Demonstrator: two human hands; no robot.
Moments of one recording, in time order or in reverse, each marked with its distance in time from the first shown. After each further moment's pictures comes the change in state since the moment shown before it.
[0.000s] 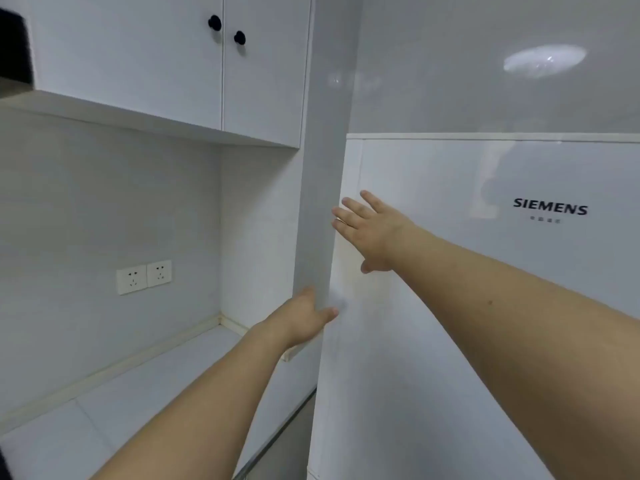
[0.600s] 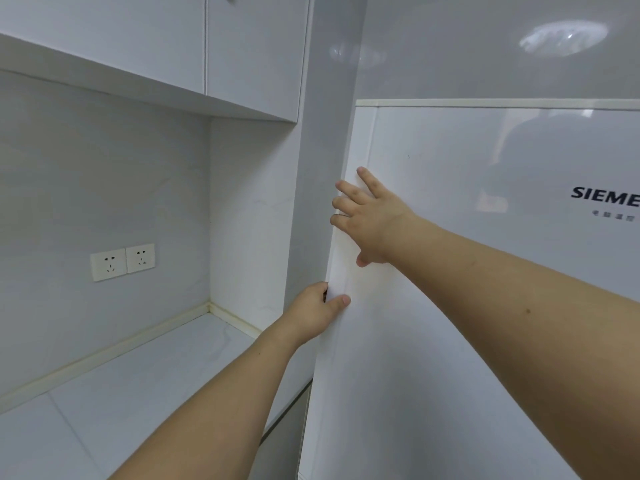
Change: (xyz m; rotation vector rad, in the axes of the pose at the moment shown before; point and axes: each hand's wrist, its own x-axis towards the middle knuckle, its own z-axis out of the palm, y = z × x) left_hand 0.059 -0.014 0.033 -0.371 0.023 -0.002; right_hand 0.045 -0.003 0.017 -0.087 -0.003 -0.014
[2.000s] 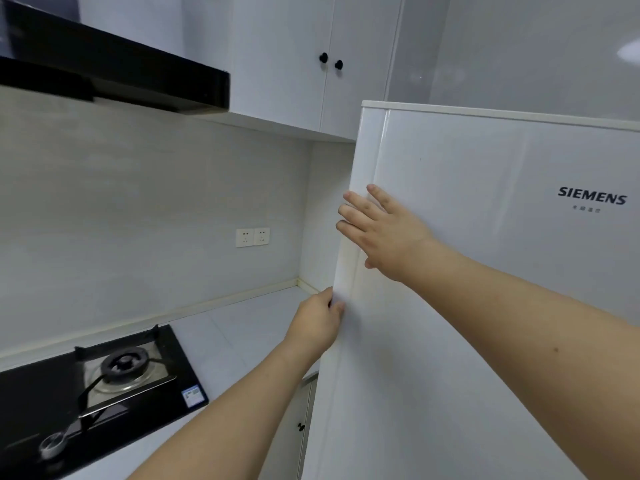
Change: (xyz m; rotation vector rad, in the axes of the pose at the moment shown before) left_hand -0.321 0.058 0.003 0.239 0.437 -0.047; right_hand -0.228 -0.064 -0.160 0.015 0.400 -0.107
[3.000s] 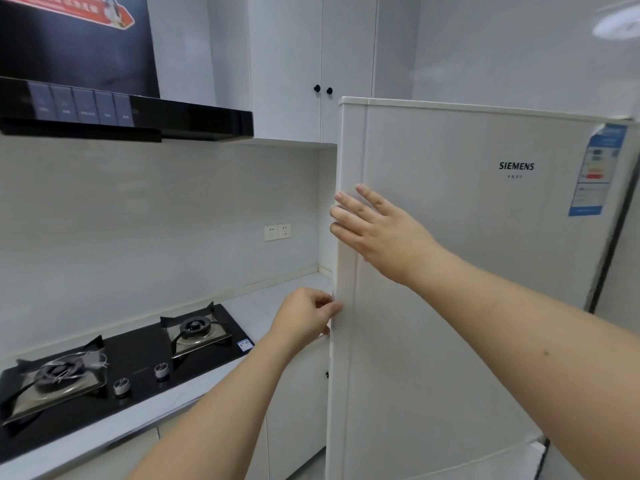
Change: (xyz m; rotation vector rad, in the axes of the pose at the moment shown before) left_hand -0.259 0.104 -0.049 0.097 -0.014 -0.087; right_hand -0.221 -0.021 -0.134 -0.059 0.446 0.053
